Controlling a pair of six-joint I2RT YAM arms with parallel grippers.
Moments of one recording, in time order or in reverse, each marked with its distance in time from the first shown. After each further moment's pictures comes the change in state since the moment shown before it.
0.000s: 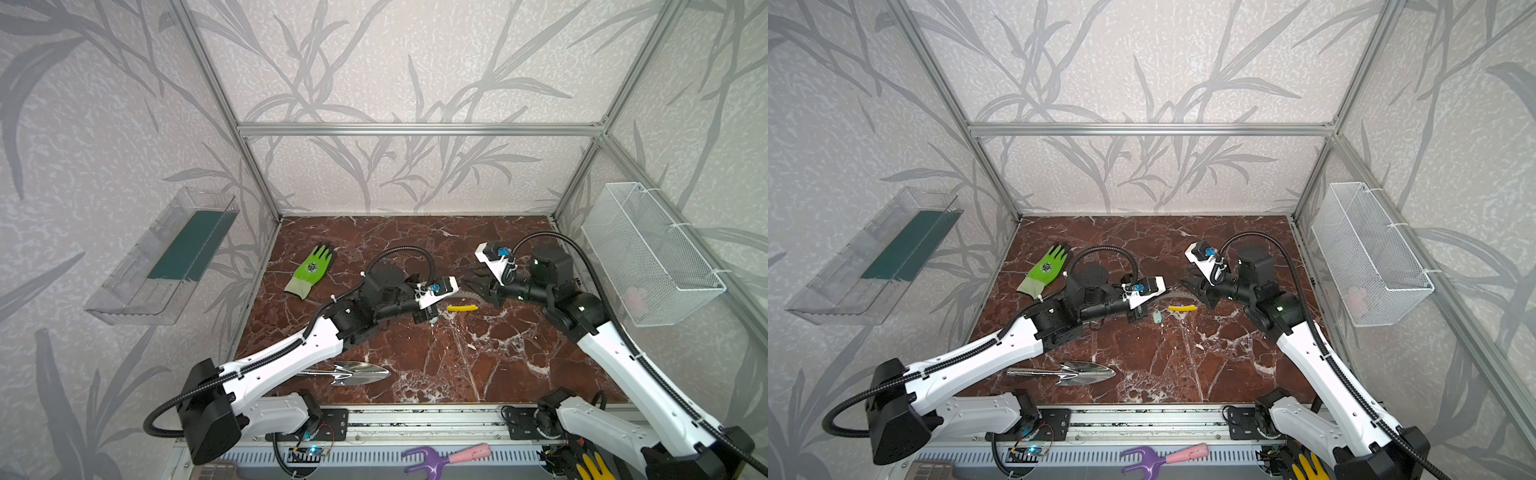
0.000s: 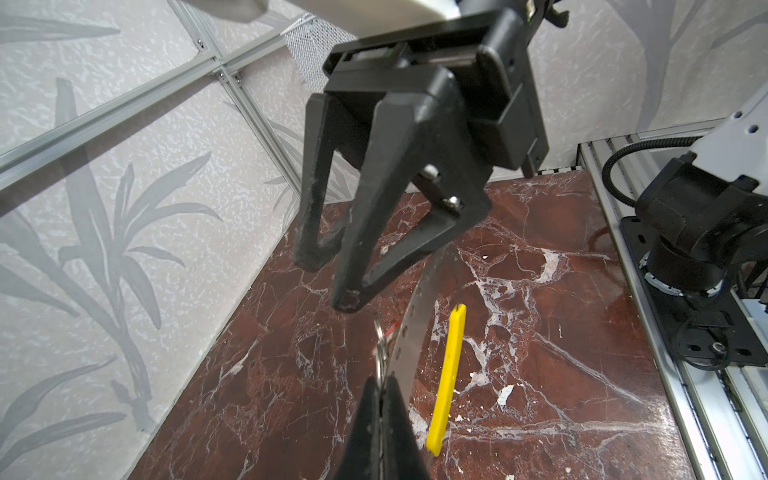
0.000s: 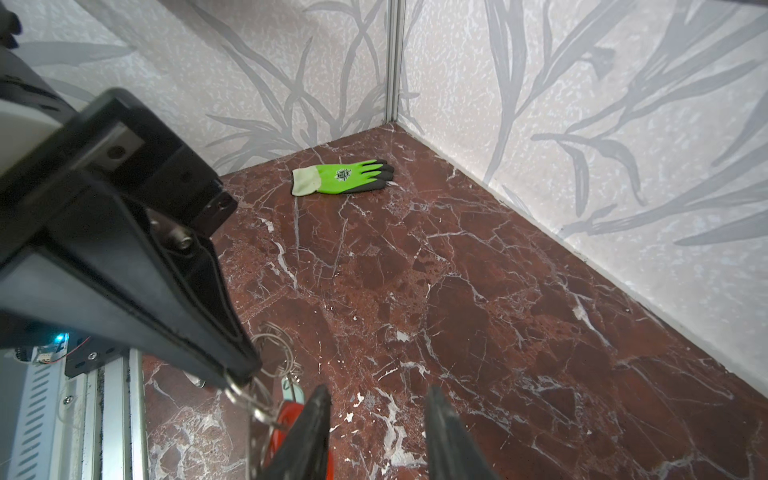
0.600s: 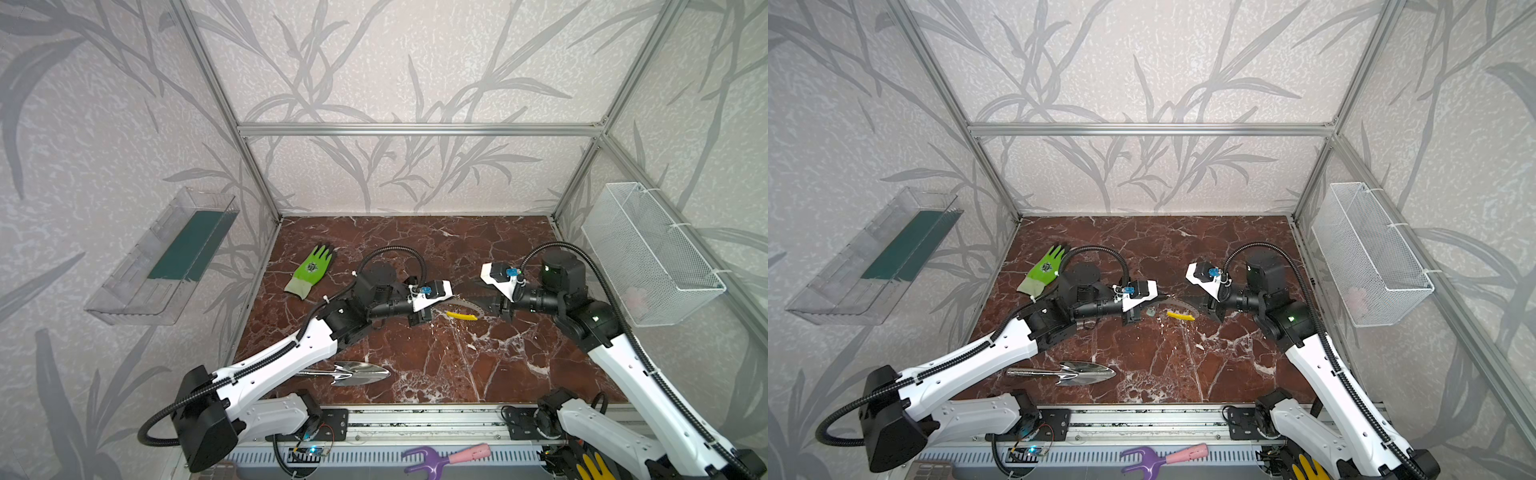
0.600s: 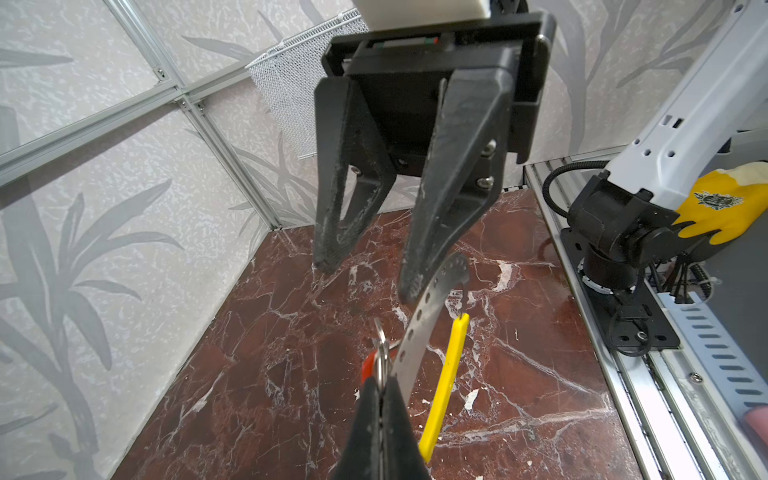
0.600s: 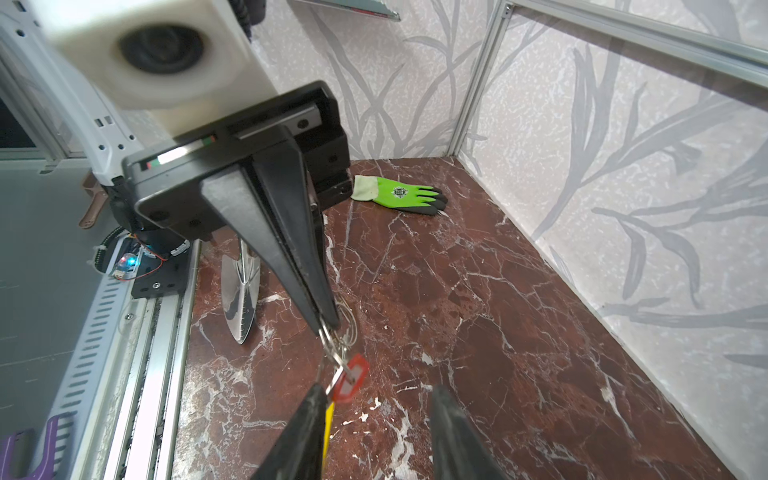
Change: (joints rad) left arm 0.035 -0.024 -0.019 -0.001 0.175 0.000; right arm -0.014 -0.048 -0.003 -0.087 -0.235 -0.235
